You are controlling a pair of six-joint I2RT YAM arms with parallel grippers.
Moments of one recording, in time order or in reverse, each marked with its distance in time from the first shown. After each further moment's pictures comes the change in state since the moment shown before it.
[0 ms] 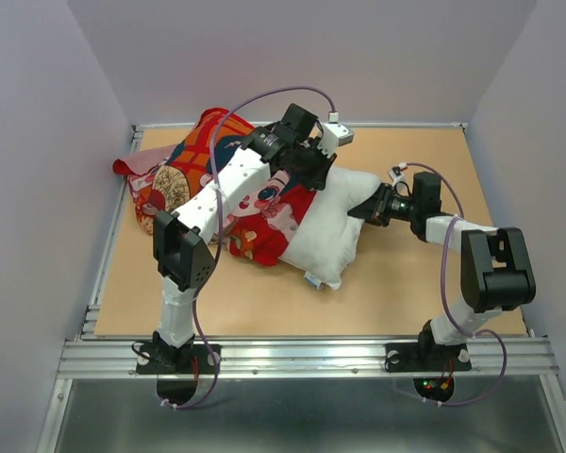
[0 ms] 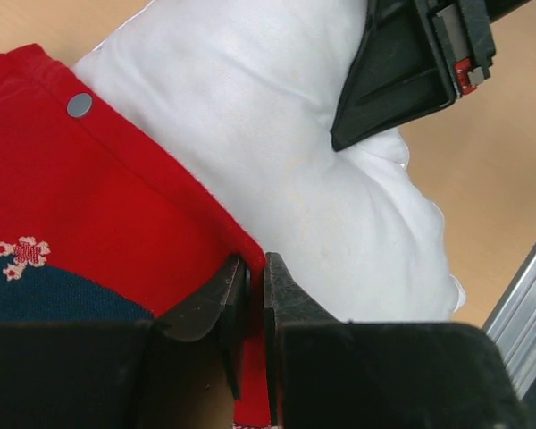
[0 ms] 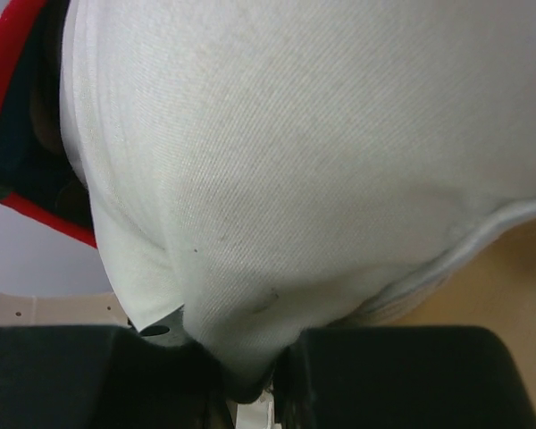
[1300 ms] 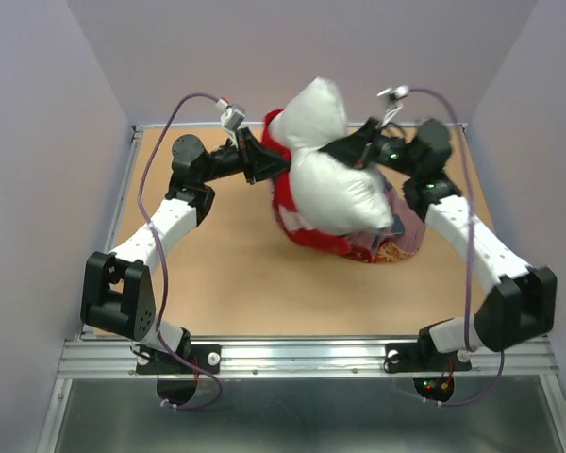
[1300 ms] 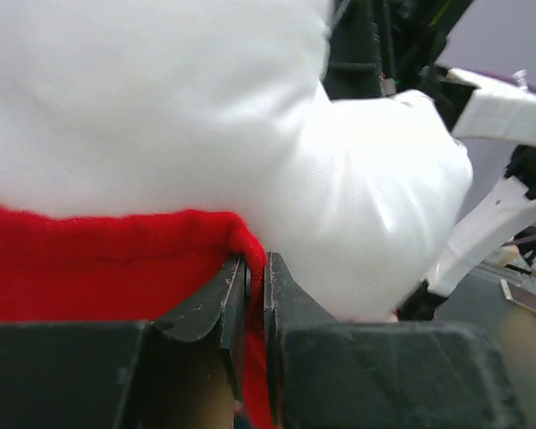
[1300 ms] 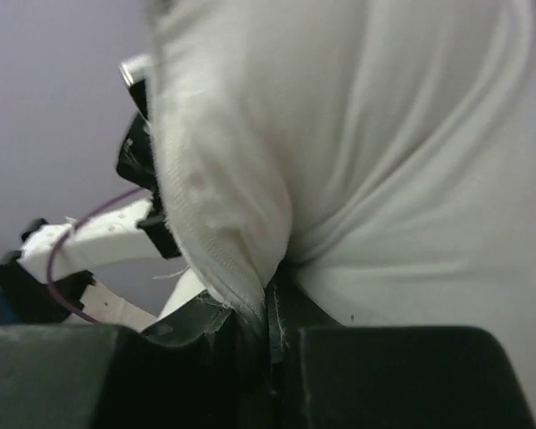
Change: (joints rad) left arm 0.297 -0.507 -0.884 1.717 0.656 -0.871; right arm 0.203 -0.319 0.517 0.098 0.078 0.101
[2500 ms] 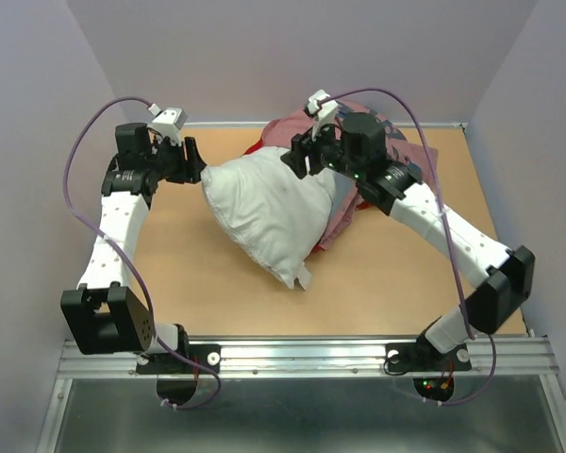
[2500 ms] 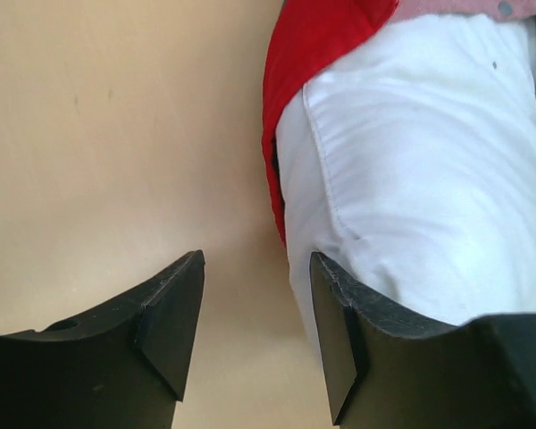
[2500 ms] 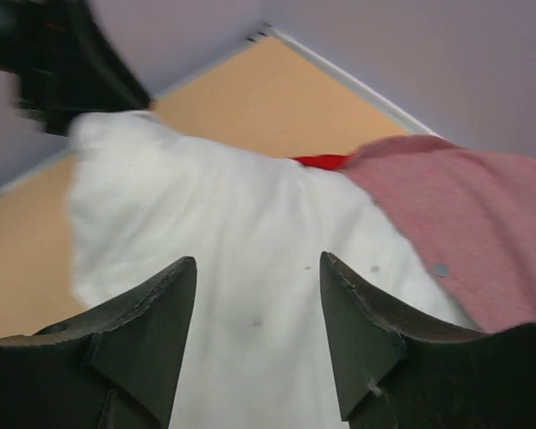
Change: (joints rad) left arm 0.430 -0.081 0.124 -1.323 -0.480 0.726; right arm 0.425 0.185 0.232 -0.565 0.652 -0.844
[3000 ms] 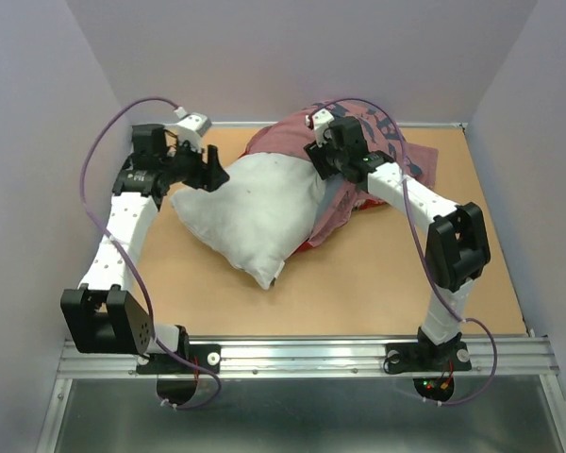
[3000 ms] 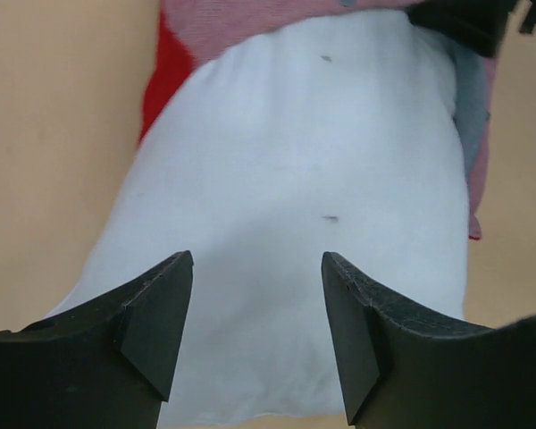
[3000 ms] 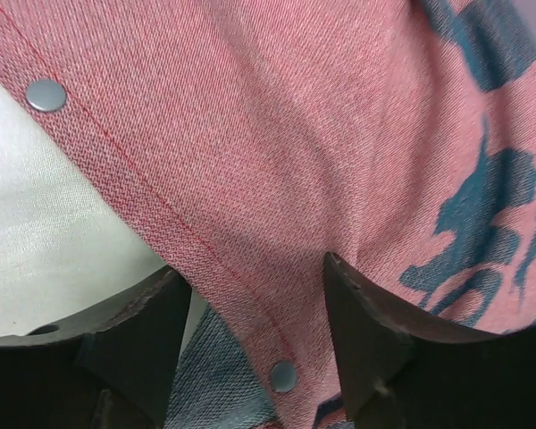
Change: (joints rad) left arm -0.062 -0.034 0.004 -0.016 0.068 0.089; right arm -0.181 0.383 0.056 -0.096 0.348 -0.293
